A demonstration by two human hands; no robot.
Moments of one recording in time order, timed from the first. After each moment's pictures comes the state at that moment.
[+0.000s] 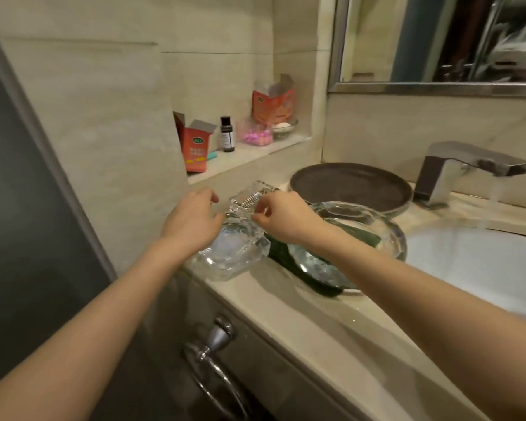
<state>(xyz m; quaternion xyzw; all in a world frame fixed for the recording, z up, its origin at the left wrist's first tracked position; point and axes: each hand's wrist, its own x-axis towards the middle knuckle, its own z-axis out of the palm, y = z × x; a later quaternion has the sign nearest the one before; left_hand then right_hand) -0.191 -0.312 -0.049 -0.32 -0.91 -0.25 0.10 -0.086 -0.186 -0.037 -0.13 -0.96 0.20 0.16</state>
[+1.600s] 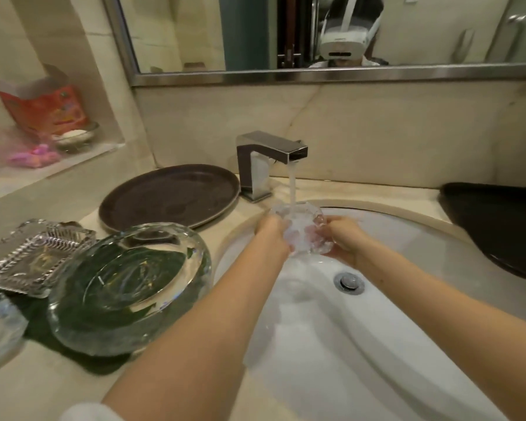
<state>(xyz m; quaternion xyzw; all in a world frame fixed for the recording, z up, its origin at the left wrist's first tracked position) 0.038 0.016 -0.094 -0.06 -0.58 -0.61 -0.53 0.150 0.059 -0.109 -0.45 -0.52 0.66 0.30</state>
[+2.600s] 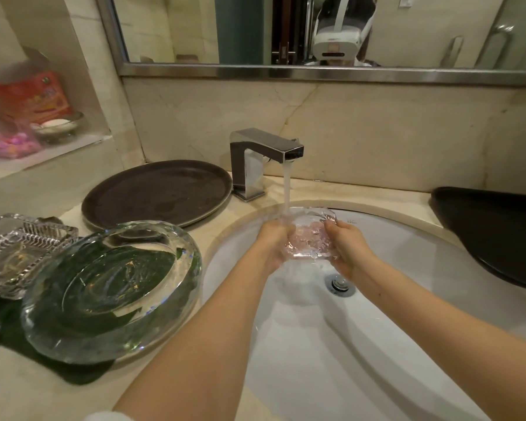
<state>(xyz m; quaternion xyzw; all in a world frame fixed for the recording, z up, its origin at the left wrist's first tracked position) 0.042 0.019 -0.117 -0.25 -0.58 -0.57 -0.52 0.156 0.060 -0.127 -0.41 -0.42 0.69 0.42</state>
